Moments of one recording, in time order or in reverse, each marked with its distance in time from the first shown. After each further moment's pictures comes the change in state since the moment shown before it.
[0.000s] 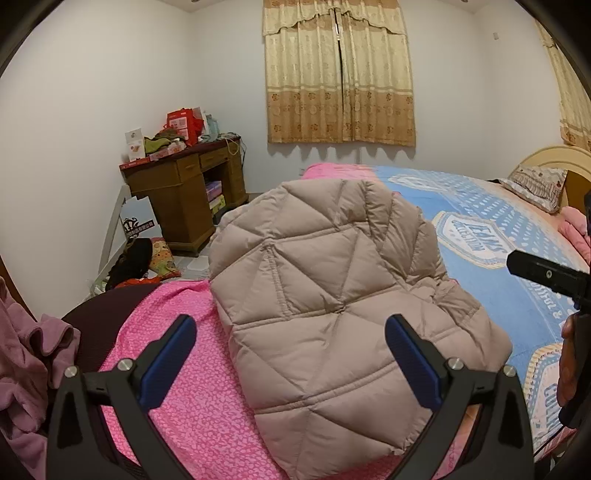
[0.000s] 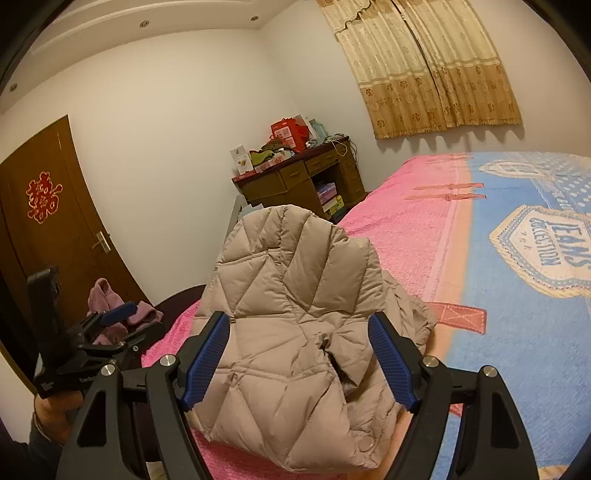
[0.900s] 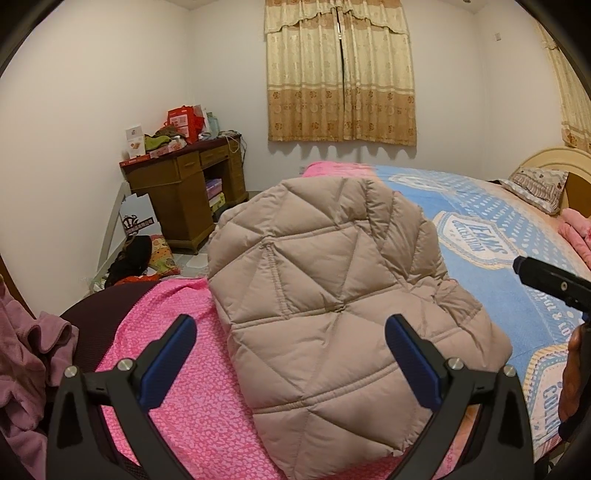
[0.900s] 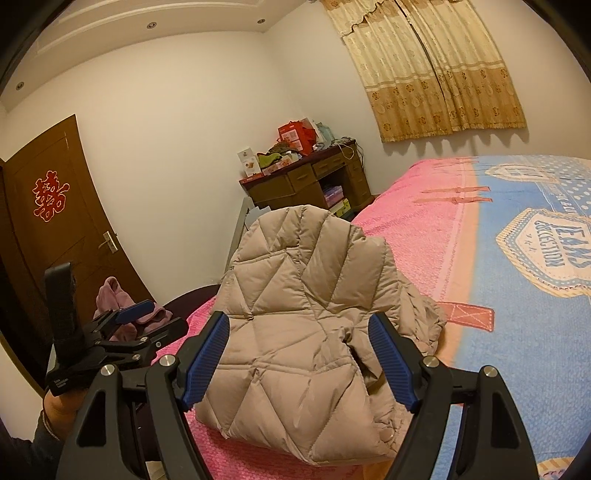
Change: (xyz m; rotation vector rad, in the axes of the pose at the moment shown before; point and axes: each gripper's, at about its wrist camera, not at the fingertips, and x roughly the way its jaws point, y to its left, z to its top) left arm 0.003 -0.003 -0.002 -0.014 0.009 -0.001; right arm -0.007 0.017 -0.005 -0.016 -0.010 0.019
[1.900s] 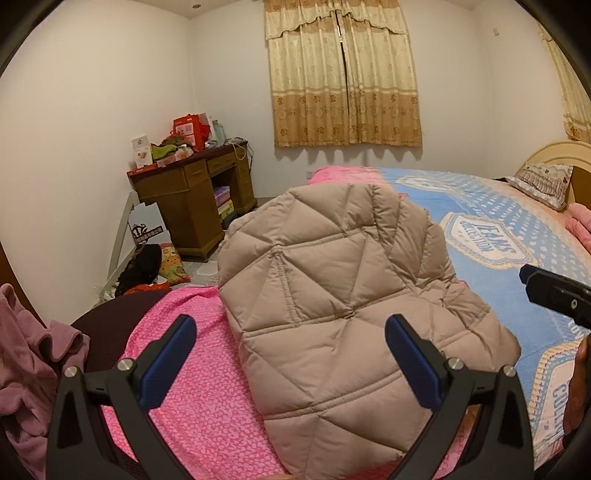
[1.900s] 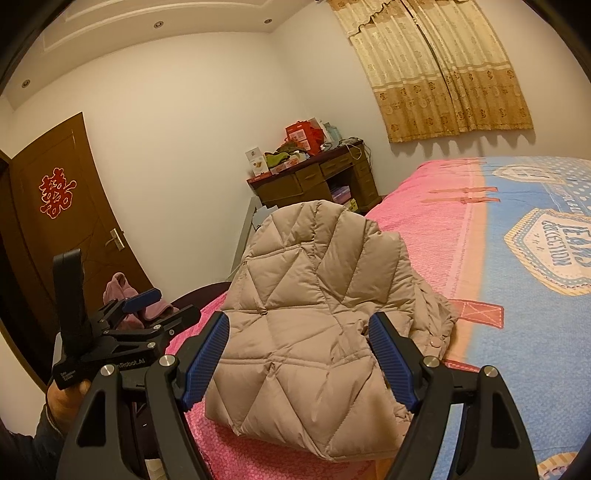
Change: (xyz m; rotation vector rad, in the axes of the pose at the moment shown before) left arm -0.003 0.004 0.006 0.024 -0.023 0.041; right arm 0.001 0.012 -0.007 -0.012 0.001 0.025
